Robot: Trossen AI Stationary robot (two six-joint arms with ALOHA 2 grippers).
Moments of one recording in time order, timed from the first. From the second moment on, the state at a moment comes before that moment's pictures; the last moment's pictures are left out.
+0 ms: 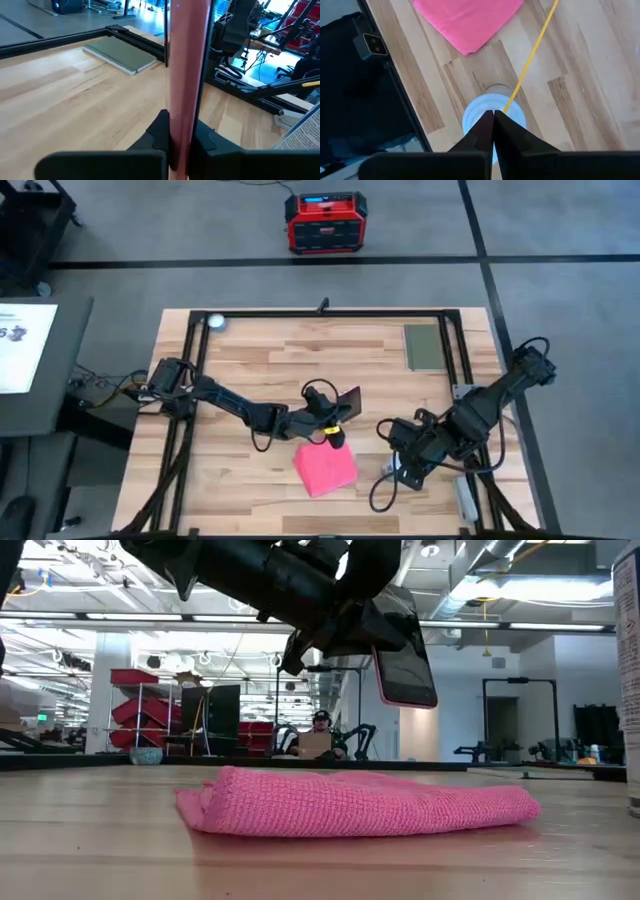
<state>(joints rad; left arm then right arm) -0.26 1.89 1.05 0.53 -0.68 -0.48 0.62 1.54 1.57 -1.30 0.13 1.02</state>
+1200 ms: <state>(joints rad) -0.26 1.89 1.05 0.53 -0.69 -0.46 0.61 1.54 1.61 -1.35 0.16 1.03</state>
